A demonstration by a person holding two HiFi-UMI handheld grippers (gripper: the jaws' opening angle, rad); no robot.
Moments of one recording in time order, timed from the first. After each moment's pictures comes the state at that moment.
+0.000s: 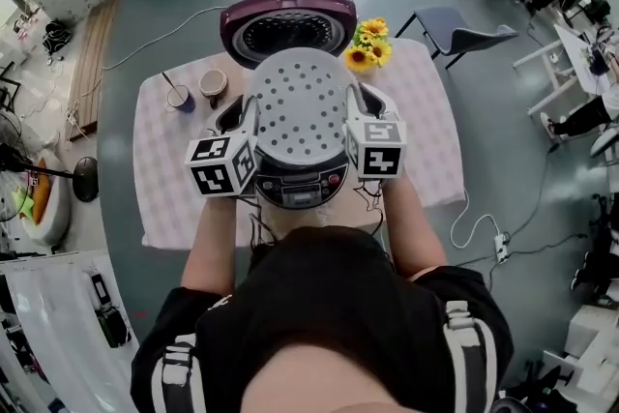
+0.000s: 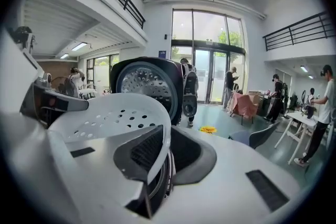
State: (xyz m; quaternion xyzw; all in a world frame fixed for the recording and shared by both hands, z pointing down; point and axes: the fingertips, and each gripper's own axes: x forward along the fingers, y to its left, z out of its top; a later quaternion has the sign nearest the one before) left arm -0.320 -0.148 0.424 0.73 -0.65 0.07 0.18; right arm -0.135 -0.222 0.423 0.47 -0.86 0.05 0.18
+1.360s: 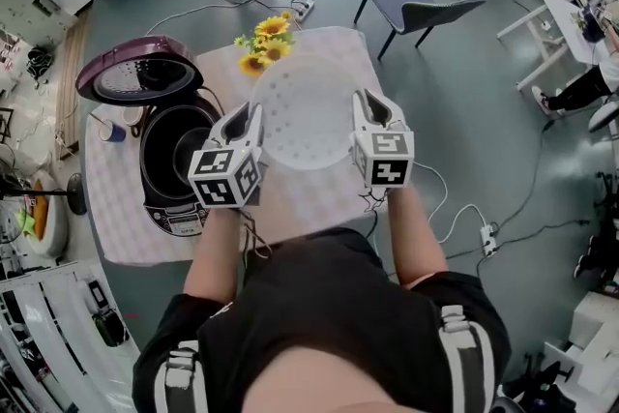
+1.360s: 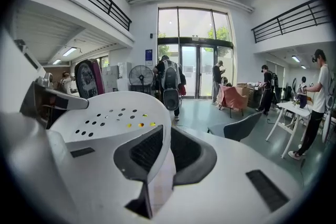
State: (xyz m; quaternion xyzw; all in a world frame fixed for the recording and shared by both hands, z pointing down) left arm -0.006 -0.283 0.446 0.76 -0.61 0.08 0.19; right arm 0.183 -0.345 0.458 0.49 -0.85 0.08 0.17
